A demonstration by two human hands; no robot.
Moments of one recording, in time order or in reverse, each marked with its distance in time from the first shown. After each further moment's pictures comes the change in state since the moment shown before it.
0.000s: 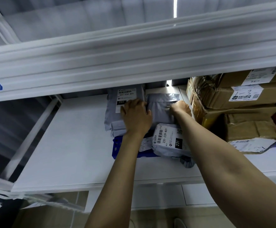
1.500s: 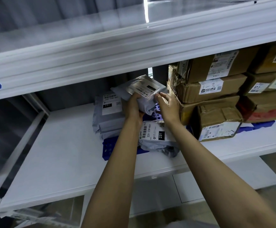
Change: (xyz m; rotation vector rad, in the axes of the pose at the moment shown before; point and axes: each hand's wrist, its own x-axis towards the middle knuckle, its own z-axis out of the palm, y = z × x) left_hand -0.005 0.062 -0.018 -1.544 -0.208 -0.600; right_hand -0.086 0.032 -0.046 0.708 0.001 -0.443
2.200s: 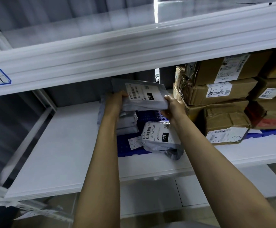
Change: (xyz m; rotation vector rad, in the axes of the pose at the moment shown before) left_hand -0.004 0.056 -0.045 0.447 0.135 0.121; right_hand 0.014 -0.018 -0.002 0.496 0.030 0.486
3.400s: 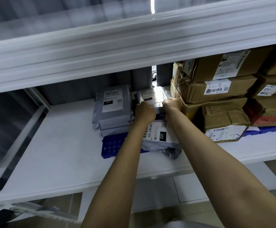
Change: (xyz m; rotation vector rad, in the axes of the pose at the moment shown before) left_hand 0.004 -0.054 0.079 0.764 -0.191 0.152; right_hand 0.055 0.018 0.005 -0.533 0.264 -0.120
